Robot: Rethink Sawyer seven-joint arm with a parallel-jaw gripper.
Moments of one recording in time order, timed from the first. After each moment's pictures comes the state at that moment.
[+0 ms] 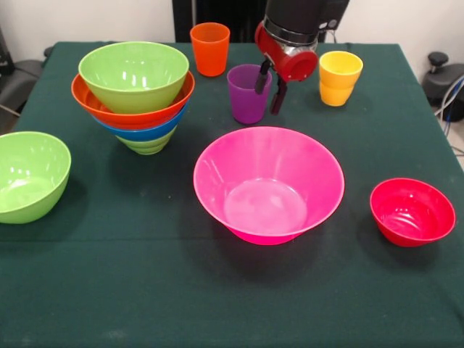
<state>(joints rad) 0.12 -0.48 -0.34 1.74 0.32 0.29 2.62</state>
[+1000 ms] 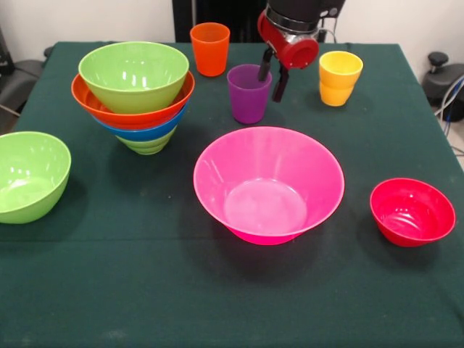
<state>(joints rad) 0.12 -0.51 -0.33 1.81 0.32 0.29 2.62</state>
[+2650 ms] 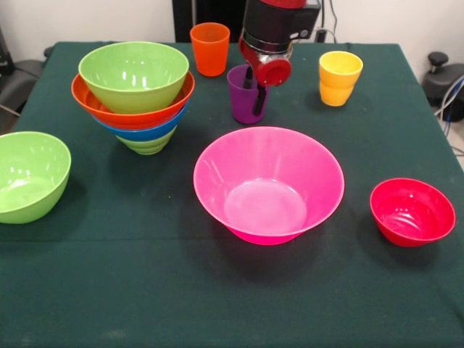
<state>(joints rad) -0.02 -0.47 -0.22 1.89 0.30 0.13 2.62</state>
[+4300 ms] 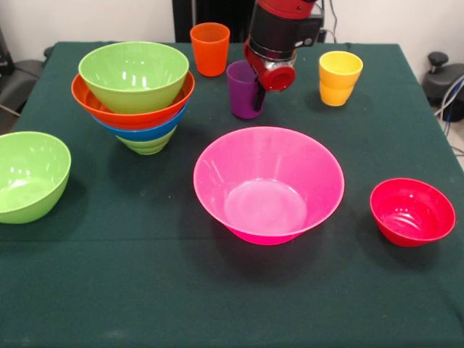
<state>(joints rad) 0.02 -0.42 -0.24 1.88 0.30 0.11 2.62</state>
